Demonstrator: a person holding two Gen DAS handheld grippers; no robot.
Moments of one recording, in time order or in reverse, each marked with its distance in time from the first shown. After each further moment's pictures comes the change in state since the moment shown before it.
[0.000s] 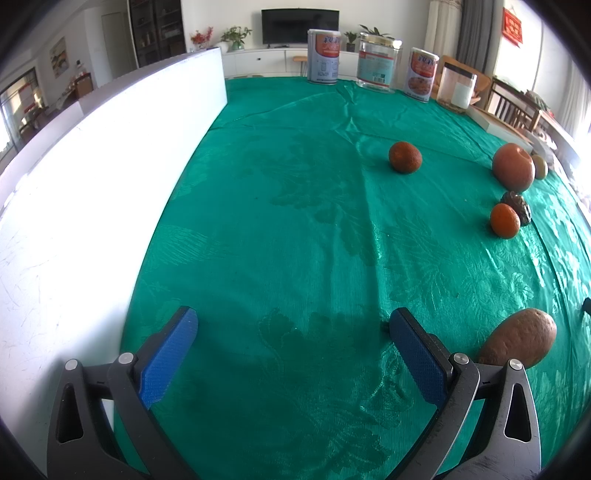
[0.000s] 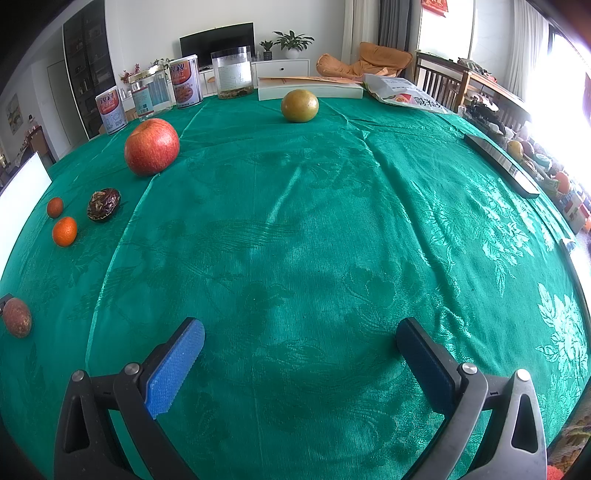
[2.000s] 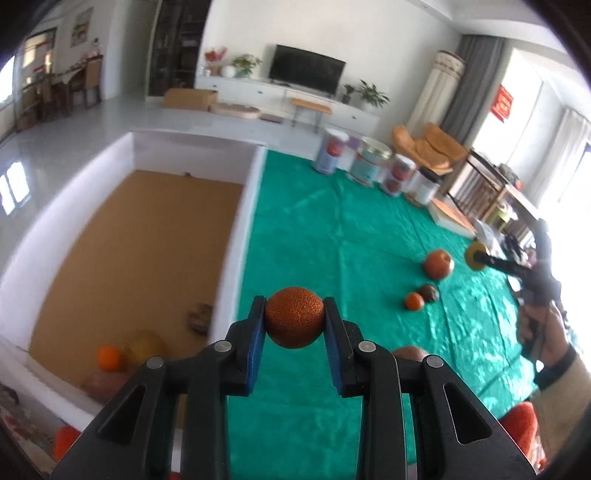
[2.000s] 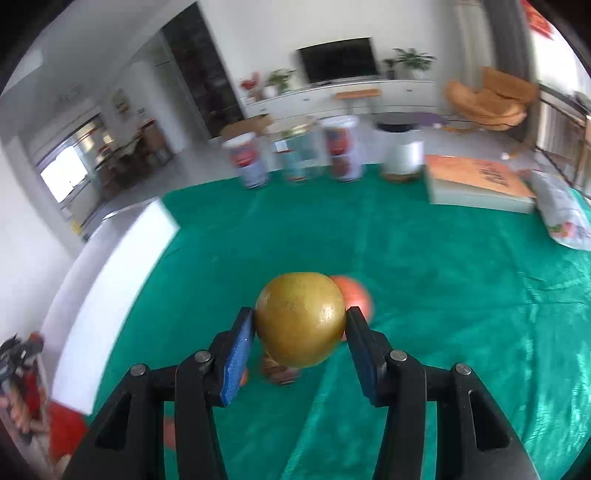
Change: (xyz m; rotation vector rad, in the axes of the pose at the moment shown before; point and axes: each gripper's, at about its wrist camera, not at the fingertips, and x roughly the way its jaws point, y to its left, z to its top) left arm -0.173 0.110 0.040 -0.192 -0.137 -0.157; right arm -0.047 0.162 0.159 -0.282 -0.001 0.622
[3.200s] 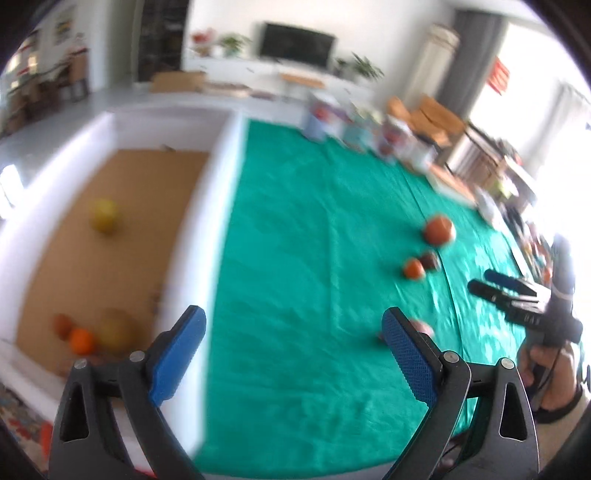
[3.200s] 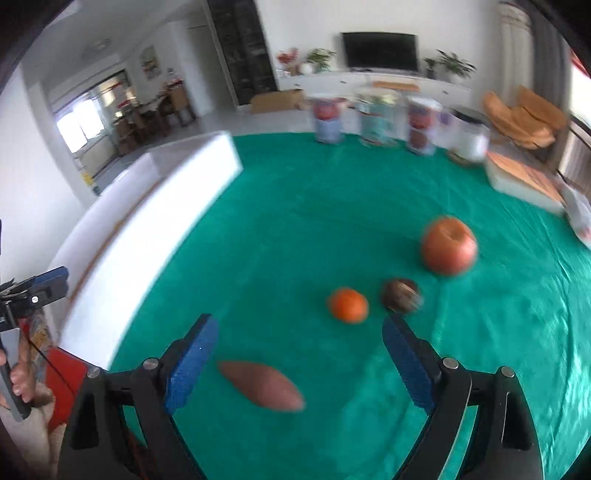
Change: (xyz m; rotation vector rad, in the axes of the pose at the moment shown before) left arm 0.053 -0.052 -0.036 0.092 0.151 -0.047; right arm -0.009 0.015 -0.090 0.048 0.061 -0.236
